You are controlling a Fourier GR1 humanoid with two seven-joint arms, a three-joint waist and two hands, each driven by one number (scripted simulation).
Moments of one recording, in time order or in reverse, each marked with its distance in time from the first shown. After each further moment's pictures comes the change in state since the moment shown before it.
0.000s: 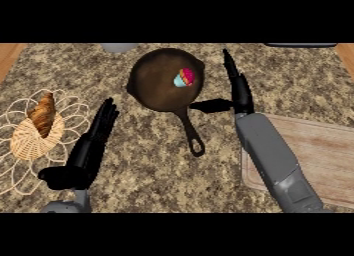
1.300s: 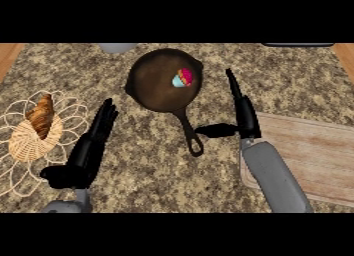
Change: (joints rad) left arm -0.001 -0.023 0.032 0.018 -0.028 -0.025 -0.009; right arm 0.306 0.001 0.139 -0.408 0.208 -0.032 0.178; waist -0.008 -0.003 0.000
